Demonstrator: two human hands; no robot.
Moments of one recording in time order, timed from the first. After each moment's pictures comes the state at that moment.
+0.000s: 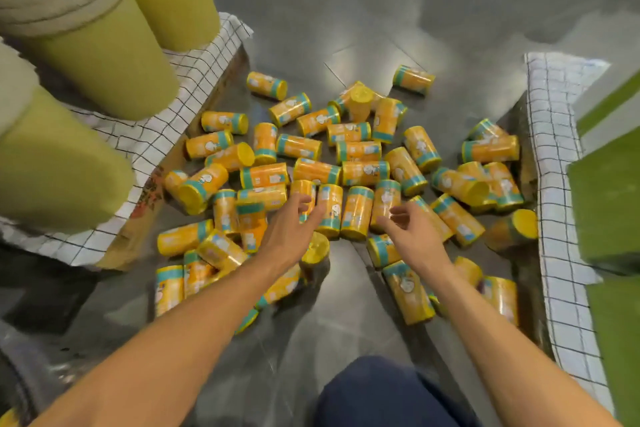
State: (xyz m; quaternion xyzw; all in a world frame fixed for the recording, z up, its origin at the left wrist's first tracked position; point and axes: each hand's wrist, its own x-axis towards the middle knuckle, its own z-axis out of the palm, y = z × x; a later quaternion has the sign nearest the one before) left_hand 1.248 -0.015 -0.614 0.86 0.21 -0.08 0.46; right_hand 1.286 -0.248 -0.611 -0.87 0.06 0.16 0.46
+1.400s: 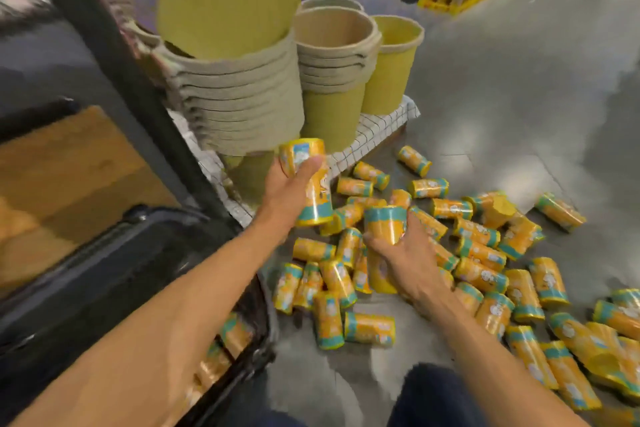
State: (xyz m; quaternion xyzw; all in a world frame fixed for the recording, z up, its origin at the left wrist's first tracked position) left_hand 1.148 0.177 -0.395 0.60 0.36 0.29 0.65; right_hand 1.228 -0.026 -0.434 -0.80 -0.20 0.21 0.53
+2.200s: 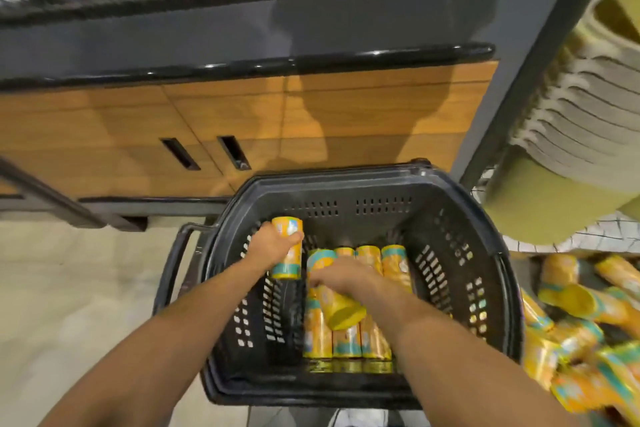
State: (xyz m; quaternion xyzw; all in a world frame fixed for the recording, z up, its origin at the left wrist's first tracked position) left_hand 0.694 0.280 -0.542 0.47 0.81 0.11 0.34; right_hand 0.874 0.229 -0.491 -0.66 -0.53 0.53 -0.05
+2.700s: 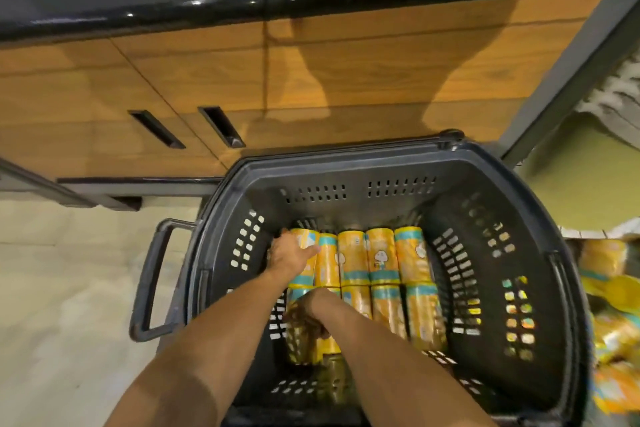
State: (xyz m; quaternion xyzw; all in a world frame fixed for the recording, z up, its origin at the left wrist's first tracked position) left_hand 0.709 0.278 -0.619 0.45 0.83 0.01 0.33; right_hand 0.797 0.222 -0.600 -0.60 -0.48 0.61 -0.20
